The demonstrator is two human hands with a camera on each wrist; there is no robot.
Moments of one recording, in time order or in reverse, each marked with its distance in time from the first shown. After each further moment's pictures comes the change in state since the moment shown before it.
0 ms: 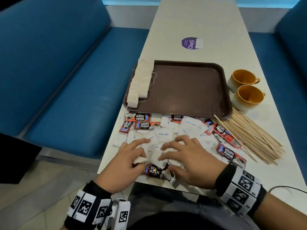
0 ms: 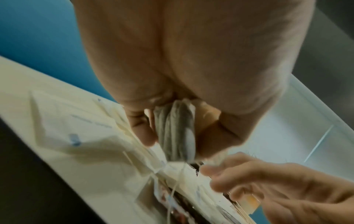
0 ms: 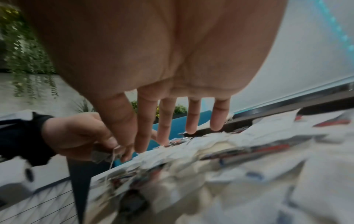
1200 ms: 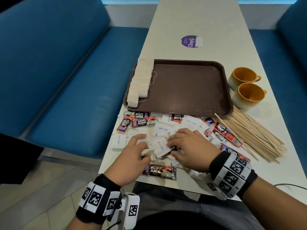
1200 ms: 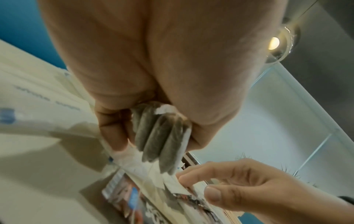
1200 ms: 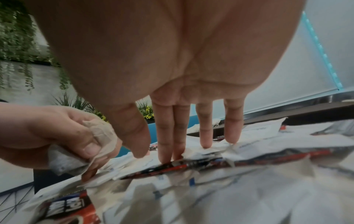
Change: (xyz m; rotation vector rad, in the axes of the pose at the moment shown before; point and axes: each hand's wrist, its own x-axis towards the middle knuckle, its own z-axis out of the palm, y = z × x) left_hand 0.021 0.013 0.004 -0.080 -0.048 -0.212; right_hand 0.025 0.017 -0.006 -0.044 -0.023 0.180
